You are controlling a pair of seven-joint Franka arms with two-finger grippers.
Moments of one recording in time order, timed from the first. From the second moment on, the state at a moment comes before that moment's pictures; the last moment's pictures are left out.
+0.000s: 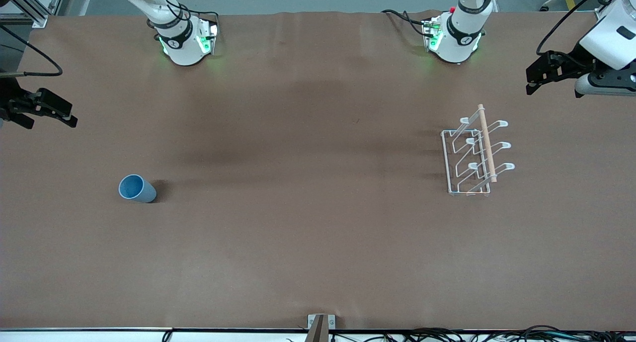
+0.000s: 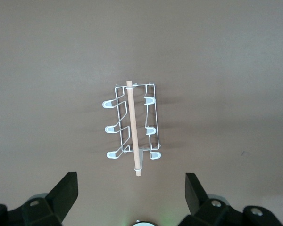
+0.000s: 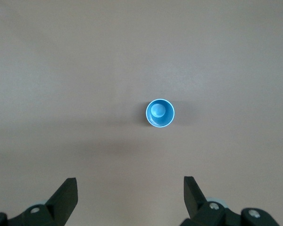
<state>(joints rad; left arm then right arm) 0.03 -0.09 -0.16 -1.58 0.01 1.49 -0.02 -0.11 -0.01 0.07 -1.57 0.03 1.60 -0.05</state>
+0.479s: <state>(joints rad) 0.03 -0.09 -0.16 -1.58 0.01 1.49 -0.02 -0.11 -0.01 0.07 -1.58 0.03 1.60 -0.05</state>
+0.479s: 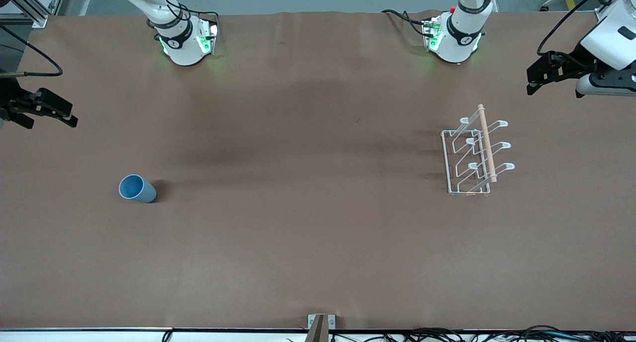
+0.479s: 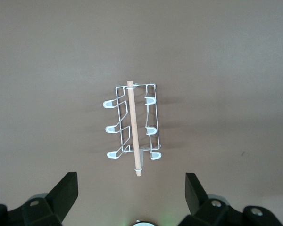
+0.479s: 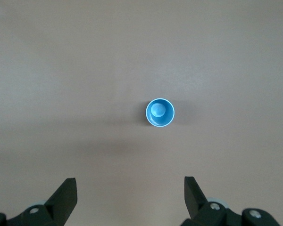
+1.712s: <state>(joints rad) 0.05 -0.07 -0.16 -1.57 0.01 1.50 -0.02 -0.26 0.46 0.06 -1.59 0.05 1.88 -0.12</state>
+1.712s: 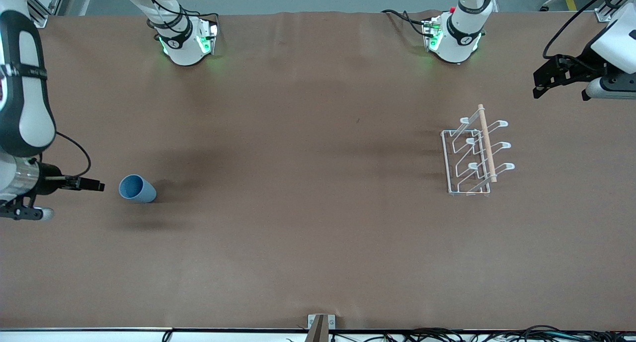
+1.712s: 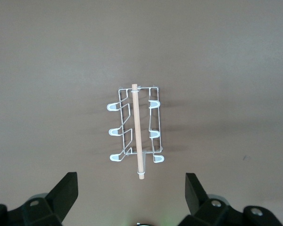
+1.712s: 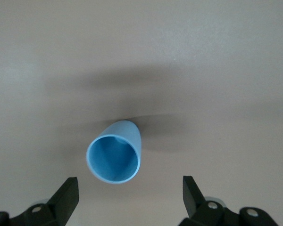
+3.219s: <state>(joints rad) 0.05 -0.07 -0.16 -1.57 0.01 1.50 -0.02 -0.28 0.54 0.07 -1.76 0.19 2.04 -0.33</state>
